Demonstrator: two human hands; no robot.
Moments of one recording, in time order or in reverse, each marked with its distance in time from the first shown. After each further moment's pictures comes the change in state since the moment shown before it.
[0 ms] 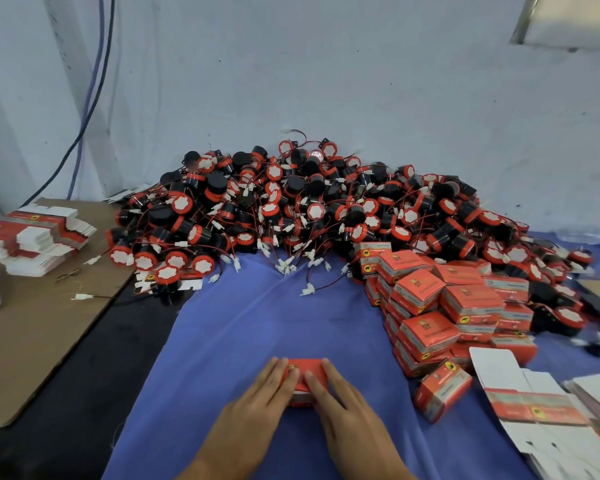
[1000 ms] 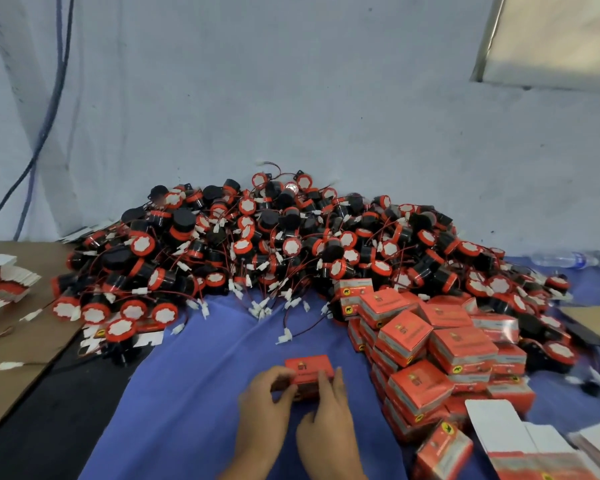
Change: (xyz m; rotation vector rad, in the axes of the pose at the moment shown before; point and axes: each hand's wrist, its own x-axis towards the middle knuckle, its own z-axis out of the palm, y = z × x) left_hand 0.131 -0.005 0.046 -0.746 0.265 -0.570; right_hand 0.095 0.013 0.006 0.262 0.057 0.633
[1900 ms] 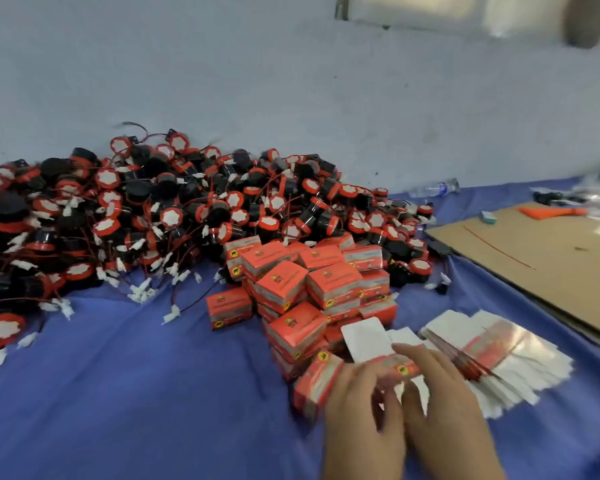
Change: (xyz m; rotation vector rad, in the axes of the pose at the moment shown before) left_hand -0.145 0.161 0.154 -0.153 -0.191 0.384; right_hand -0.084 0.124 -0.220 -0.235 0.488 -0.095
